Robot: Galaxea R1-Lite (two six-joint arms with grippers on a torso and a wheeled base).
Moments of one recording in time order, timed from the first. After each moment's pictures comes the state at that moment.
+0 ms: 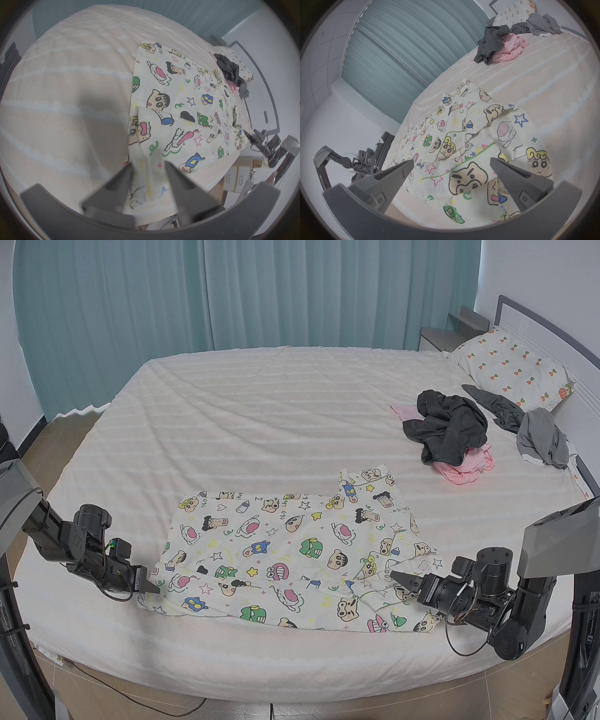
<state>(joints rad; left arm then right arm) 0.17 2.15 -0.99 -0.02 -0.44 0.12 0.34 2.28 -0.36 -1.55 0.16 0.63</state>
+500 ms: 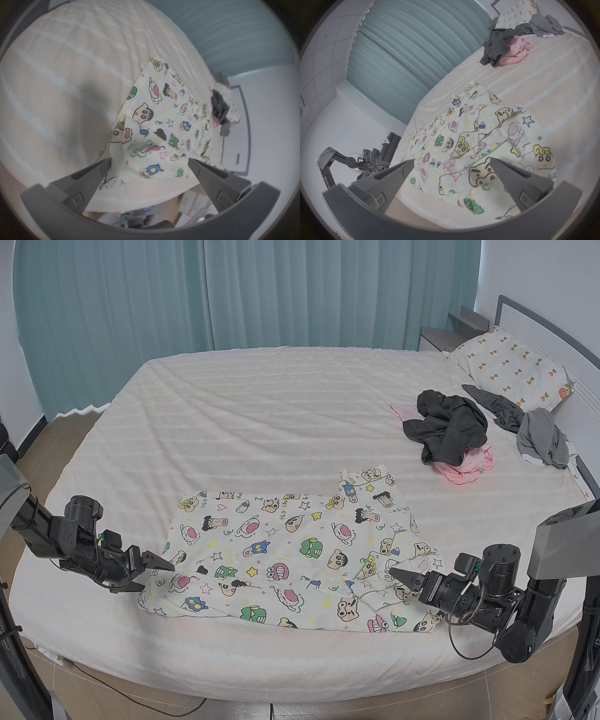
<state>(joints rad) 0.19 2.07 -0.96 -0.04 -0.61 -0.26 0.38 2.20 -0.32 -1.55 0.16 0.66</state>
